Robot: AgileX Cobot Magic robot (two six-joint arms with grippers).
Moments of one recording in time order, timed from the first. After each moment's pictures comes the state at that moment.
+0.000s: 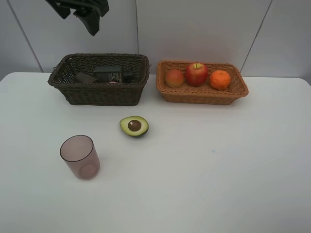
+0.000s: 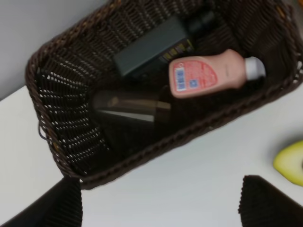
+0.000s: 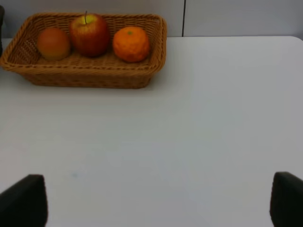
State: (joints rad) left arm -0.52 1.76 -1.73 0.21 1.21 -0.05; right arm -0.05 0.00 -0.52 0.04 1.04 -0.10
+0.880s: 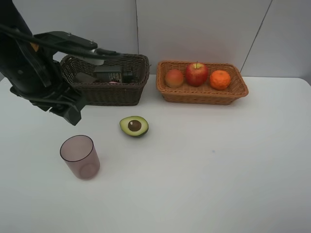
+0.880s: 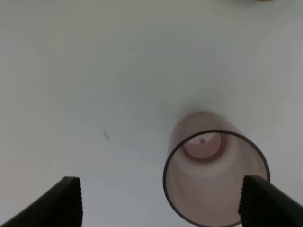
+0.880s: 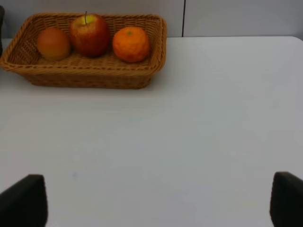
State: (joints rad) left arm -0.53 1.48 -1.00 0.02 0.99 -0.13; right arm -0.05 0.00 -0.52 0.04 1.04 -0.10
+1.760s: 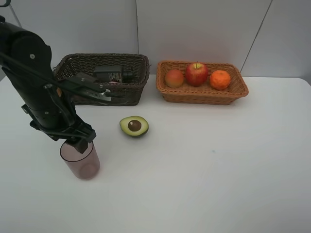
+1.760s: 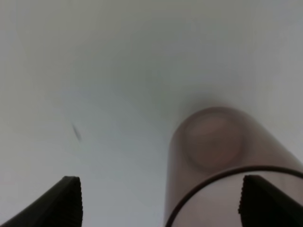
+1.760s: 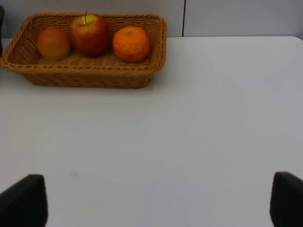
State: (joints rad) left arm -0.50 1.67 -0.87 0.00 0.79 -0.13; right arm -0.05 0.00 -0.52 0.04 1.04 -0.10
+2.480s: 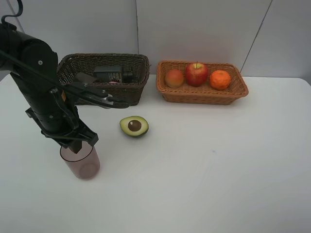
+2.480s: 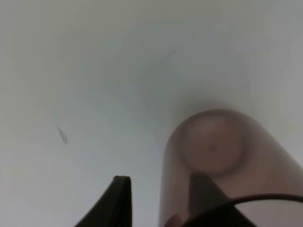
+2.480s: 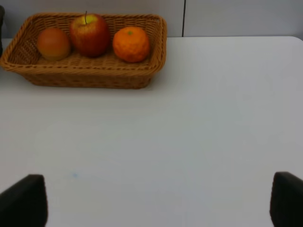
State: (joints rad) left arm -0.50 1.71 -0.87 -0.01 0.78 -0.13; right arm -0.05 0.00 -0.52 0.04 1.04 -0.10
